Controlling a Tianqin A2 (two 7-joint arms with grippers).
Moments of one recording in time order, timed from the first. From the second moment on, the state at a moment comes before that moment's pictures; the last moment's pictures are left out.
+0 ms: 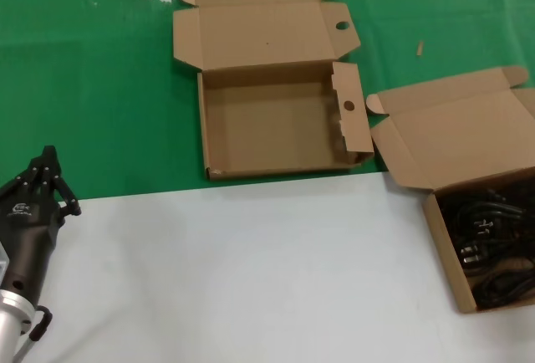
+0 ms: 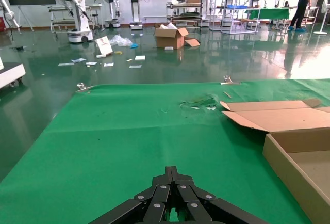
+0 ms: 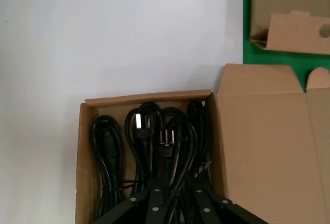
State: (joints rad) left arm 0.00 -0.30 1.60 -1.60 -1.80 0.00 0.00; right arm 1.04 0.98 -2.17 1.36 1.19 -1.55 0.06
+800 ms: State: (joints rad) left arm 0.00 -0.30 1.60 -1.60 -1.80 0.00 0.00; right arm 0.98 0.87 -2.15 1.11 1.15 -1.39 -0.10
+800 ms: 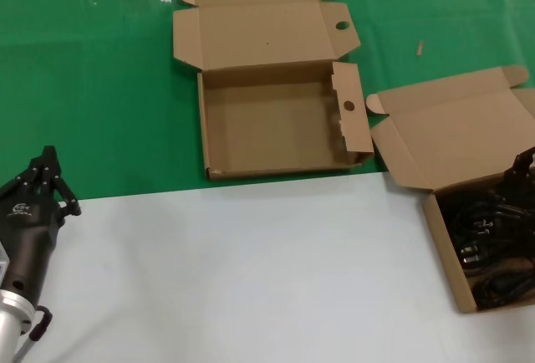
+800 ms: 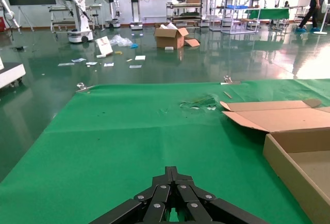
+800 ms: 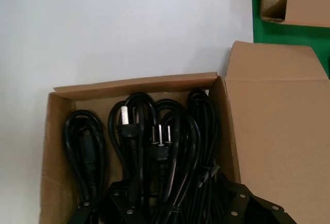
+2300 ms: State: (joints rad) left arm 0.00 -0.30 1.60 -1.60 -1.80 0.00 0.00; right arm 1.03 0.87 -2.13 1.24 1.15 -1.47 0.00
